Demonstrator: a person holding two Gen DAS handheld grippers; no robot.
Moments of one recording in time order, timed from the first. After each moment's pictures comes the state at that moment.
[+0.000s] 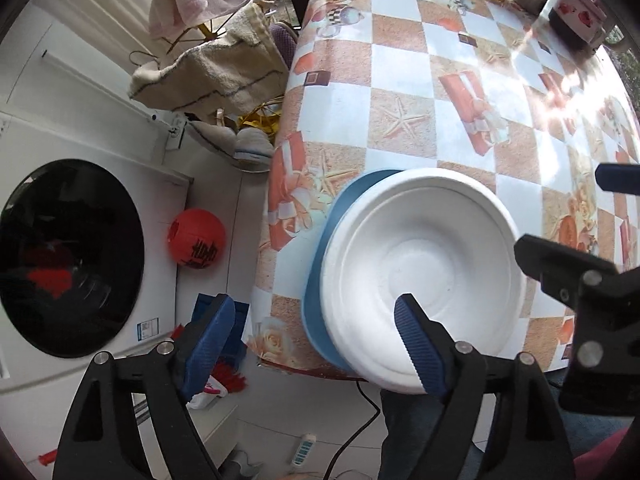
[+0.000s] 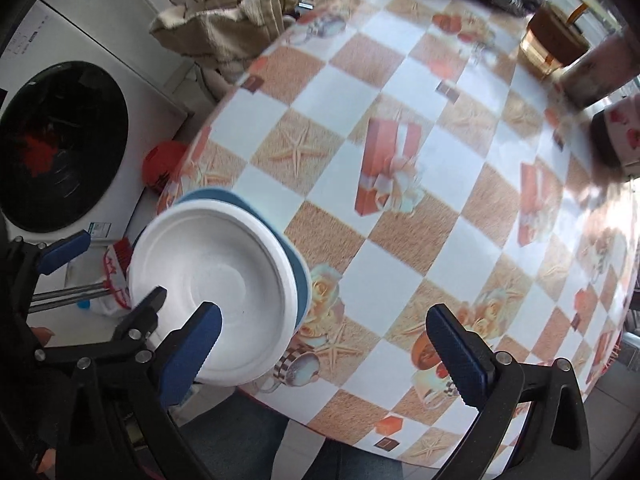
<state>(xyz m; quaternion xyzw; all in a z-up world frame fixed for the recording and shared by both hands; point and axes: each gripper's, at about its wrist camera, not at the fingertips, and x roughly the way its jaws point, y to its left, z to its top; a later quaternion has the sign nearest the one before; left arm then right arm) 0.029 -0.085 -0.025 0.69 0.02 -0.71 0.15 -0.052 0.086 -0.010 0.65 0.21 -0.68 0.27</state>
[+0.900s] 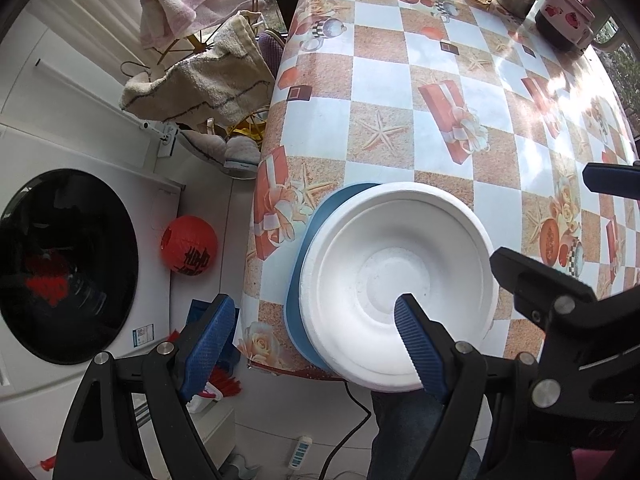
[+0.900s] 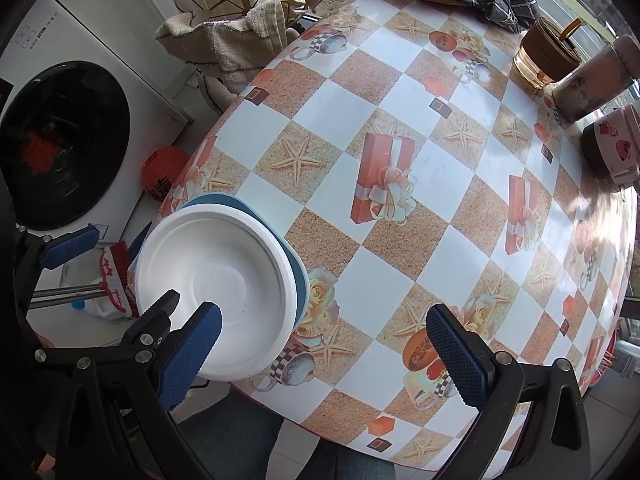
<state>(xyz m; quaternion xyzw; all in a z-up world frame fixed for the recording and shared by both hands) 0.024 -0.077 -0.014 0.69 0.03 -0.71 0.14 -0.046 0.085 -0.003 0.64 0.21 -0.69 0.27</state>
